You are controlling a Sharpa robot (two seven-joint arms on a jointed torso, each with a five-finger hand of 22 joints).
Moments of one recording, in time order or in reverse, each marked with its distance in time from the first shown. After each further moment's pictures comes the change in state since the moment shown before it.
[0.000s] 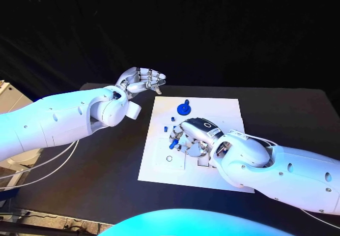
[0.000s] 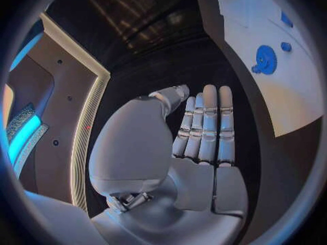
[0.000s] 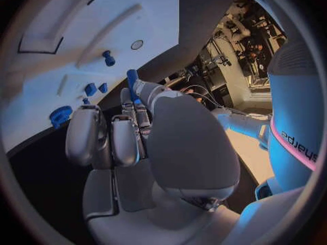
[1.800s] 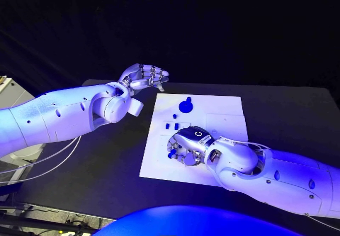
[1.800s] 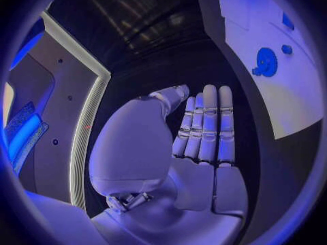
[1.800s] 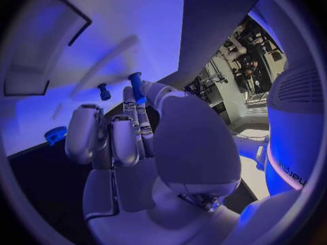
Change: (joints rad) left arm 0.000 0.002 0.000 -0.002 0.000 0.013 -0.002; left_hand 0.000 0.000 0.000 0.000 0.000 0.000 0.000 -0.004 0.000 0.000 0.000 0.000 0.000 0.000 0.000 0.000 0.000 0.000 0.000 0.000 0.000 0.001; right arm -0.045 0.058 -0.014 -0.047 -0.131 0.109 -0.023; right_hand -0.093 -0.031 -0.005 -0.003 -0.002 -0.029 0.006 -0.012 0.009 0.036 -0.034 -0.048 0.011 0.000 0.000 0.000 -0.005 0.000 0.000 0.000 -0.023 -0.001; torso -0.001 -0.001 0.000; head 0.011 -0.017
